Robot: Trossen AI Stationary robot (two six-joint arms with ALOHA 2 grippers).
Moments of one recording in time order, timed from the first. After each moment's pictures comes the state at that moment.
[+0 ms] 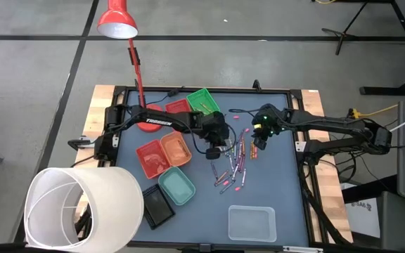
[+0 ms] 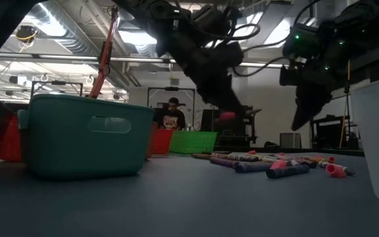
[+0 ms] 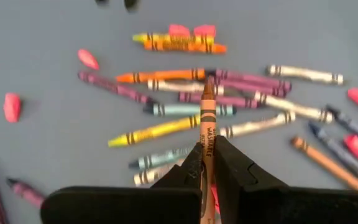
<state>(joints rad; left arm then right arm) 0.16 2.04 1.49 -0.26 0.15 0.12 -0.43 1.13 0.60 -0.51 -0.15 0.03</state>
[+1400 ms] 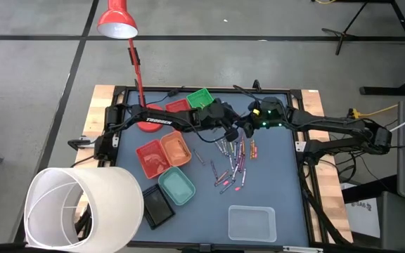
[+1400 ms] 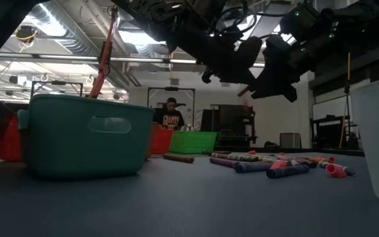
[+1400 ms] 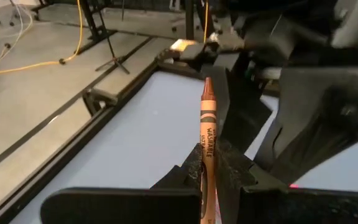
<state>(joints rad) 0.17 2.04 1.49 0.19 -0.28 -0.08 -0.42 1.13 0.60 -0.03 -0.21 0.39</state>
